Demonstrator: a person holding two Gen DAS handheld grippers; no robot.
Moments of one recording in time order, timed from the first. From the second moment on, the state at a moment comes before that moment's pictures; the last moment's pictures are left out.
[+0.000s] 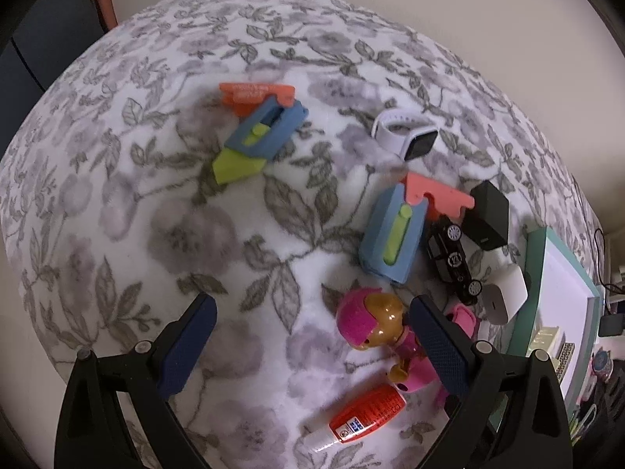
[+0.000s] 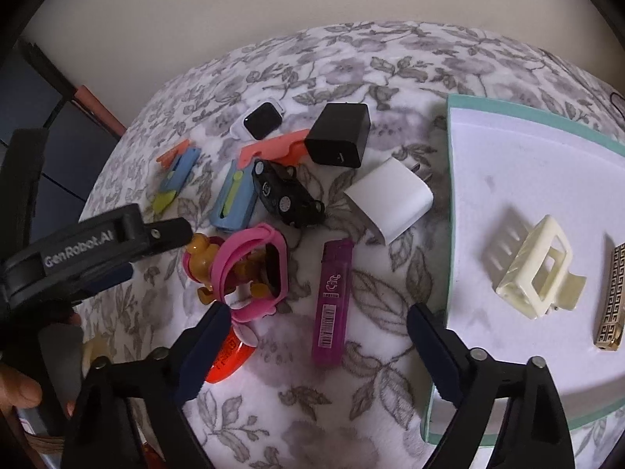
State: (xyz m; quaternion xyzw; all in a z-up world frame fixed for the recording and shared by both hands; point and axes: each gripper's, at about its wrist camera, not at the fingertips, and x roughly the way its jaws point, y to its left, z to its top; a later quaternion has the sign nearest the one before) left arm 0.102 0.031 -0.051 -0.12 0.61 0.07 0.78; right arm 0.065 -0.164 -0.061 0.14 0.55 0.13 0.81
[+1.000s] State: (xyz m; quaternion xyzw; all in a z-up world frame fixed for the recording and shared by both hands) left arm 0.100 0.050 -0.054 -0.17 0.60 0.09 0.77; right arm 0.079 -0.131 -0.052 0.22 0.51 0.16 0.81
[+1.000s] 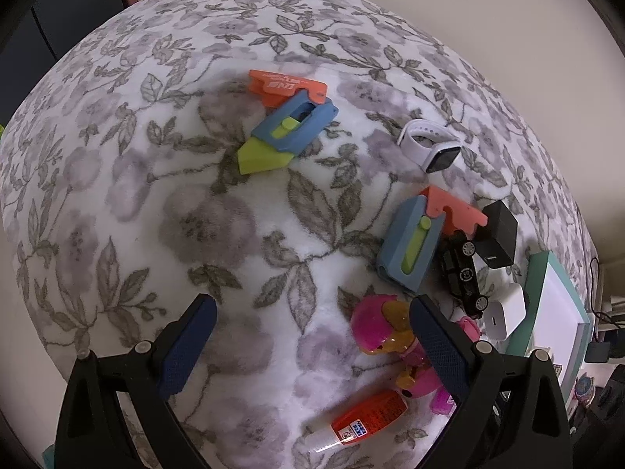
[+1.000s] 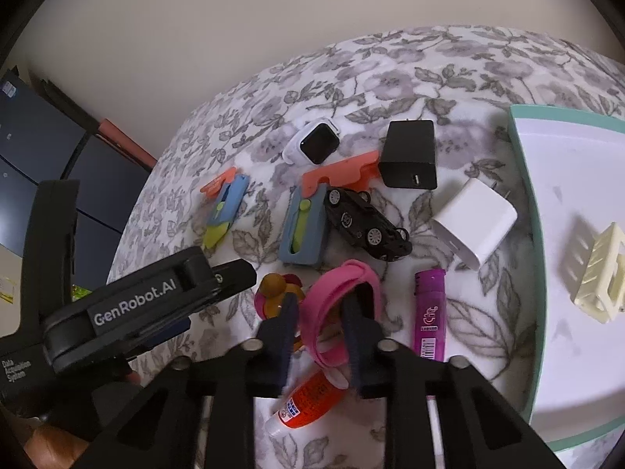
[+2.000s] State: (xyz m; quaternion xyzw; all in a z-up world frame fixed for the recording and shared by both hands) left arm 0.100 -0.020 -0.069 -0.08 0.64 -0.01 0.76; right arm 0.063 -0.222 -0.020 0.32 0.47 0.12 0.81
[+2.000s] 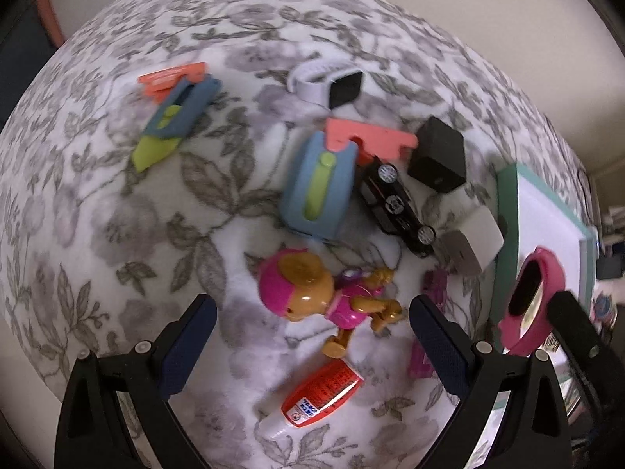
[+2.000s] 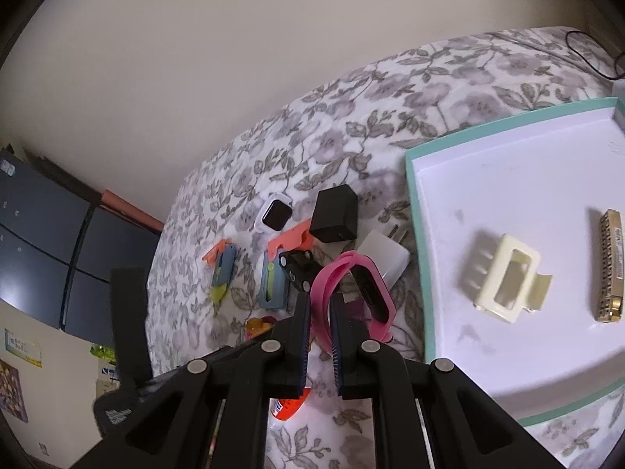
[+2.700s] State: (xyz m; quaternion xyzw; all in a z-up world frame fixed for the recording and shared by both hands) left arm 0.100 -0.033 -0.078 -0.04 0.63 -0.03 0.77; right arm 0.061 -0.234 -0.024 0.34 0.47 0.11 0.81
